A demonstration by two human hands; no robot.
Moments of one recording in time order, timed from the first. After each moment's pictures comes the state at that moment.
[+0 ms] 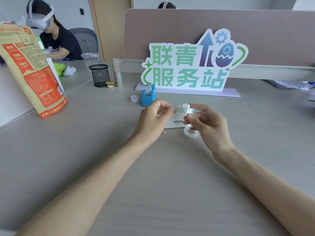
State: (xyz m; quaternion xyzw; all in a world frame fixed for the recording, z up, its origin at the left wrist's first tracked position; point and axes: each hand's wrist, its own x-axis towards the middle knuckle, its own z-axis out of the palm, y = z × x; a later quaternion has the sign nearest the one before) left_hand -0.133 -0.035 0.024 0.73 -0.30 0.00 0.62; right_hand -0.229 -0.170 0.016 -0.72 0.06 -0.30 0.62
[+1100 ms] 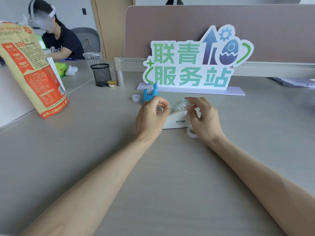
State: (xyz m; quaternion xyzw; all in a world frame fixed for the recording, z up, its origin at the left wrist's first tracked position) left_hand -0.101 -0.050 0.003 0.78 -0.27 0.18 0.54; right_hand -0.170 -0.199 -0.006 -0.86 0.06 -0.41 0.31
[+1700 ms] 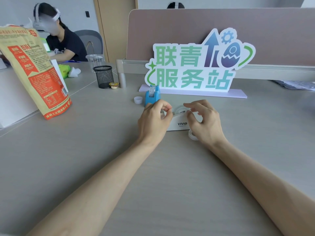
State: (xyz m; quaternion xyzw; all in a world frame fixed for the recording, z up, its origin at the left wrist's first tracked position) left_hand -0.107 -0.049 0.003 0.82 -0.27 0.20 0.47; right_hand -0.176 -0.191 -0.003 -0.85 0.06 -0.41 0.32
